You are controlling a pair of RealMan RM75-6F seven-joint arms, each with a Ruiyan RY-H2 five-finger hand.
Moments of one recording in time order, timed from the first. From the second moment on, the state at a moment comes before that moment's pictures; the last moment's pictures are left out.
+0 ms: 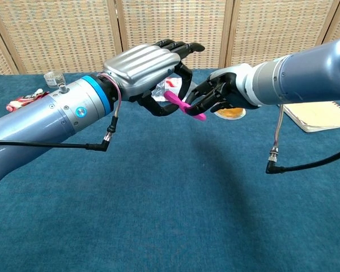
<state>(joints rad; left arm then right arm) -0.93 -1.80 -0.19 -1.19 1.49 1.10 0.33 1.06 -1.50 0.37 -1.64 -0.19 0.80 -0.10</state>
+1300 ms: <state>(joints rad) -0.92 -1.76 -0.21 -1.19 1.49 1.14 0.30 1.03 -1.47 0.35 -1.63 -0.22 0.79 -0.08</state>
